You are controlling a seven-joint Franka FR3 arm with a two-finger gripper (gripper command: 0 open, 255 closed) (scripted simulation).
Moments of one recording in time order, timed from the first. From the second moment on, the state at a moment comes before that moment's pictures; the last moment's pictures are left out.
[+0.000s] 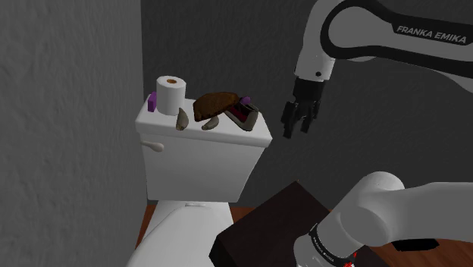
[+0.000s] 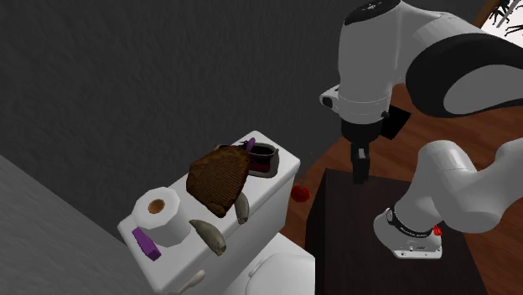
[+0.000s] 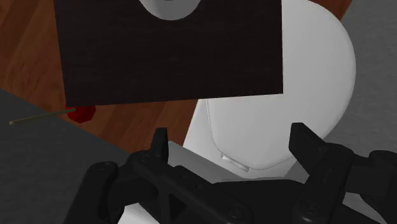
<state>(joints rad) 0.02 -0.75 0.06 -2.43 0.09 1.44 0.08</state>
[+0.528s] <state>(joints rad) -0.01 -0.84 0.07 -2.65 0.25 1.87 0.18</state>
